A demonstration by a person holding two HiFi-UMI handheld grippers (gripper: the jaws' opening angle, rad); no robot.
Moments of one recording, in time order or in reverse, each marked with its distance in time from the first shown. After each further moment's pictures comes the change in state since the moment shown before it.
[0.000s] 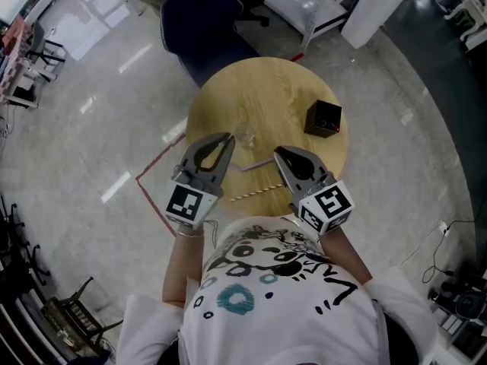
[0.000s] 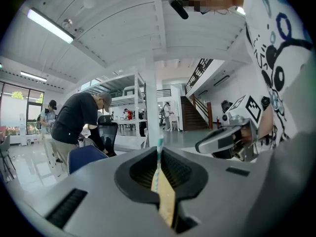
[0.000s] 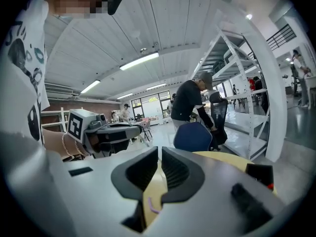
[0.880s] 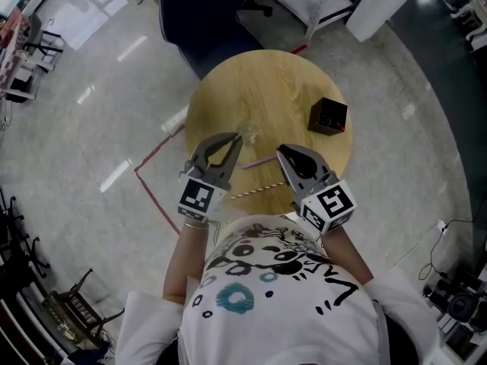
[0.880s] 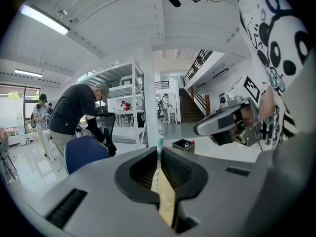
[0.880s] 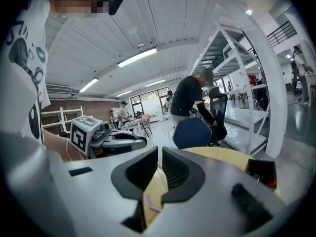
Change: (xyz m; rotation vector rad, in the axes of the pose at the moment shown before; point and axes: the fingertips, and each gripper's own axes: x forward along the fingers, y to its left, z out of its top) left arm 0.025 -0.001 -0.053 0.012 0.096 -0.030; right arm 0.012 -0.012 -0.015 0.009 0.042 0.000
